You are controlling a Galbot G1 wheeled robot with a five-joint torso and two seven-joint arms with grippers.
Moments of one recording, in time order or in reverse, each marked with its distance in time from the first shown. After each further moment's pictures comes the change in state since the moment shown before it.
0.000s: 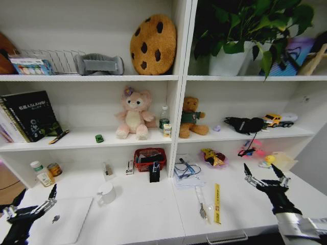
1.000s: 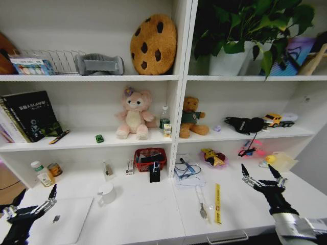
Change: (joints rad) left arm 0.000 0.000 0.000 0.000 0.000 0.000 0.000; right arm 0.008 0.009 -0.018 0.002 -0.005 -0.013 0.001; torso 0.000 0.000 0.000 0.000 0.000
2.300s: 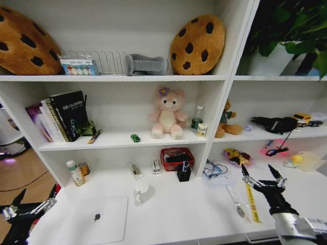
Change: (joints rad) left arm 0.000 0.000 0.000 0.000 0.000 0.000 0.000; right arm 0.001 0.000 -0.001 -0.001 0.000 0.000 0.000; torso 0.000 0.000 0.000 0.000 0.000
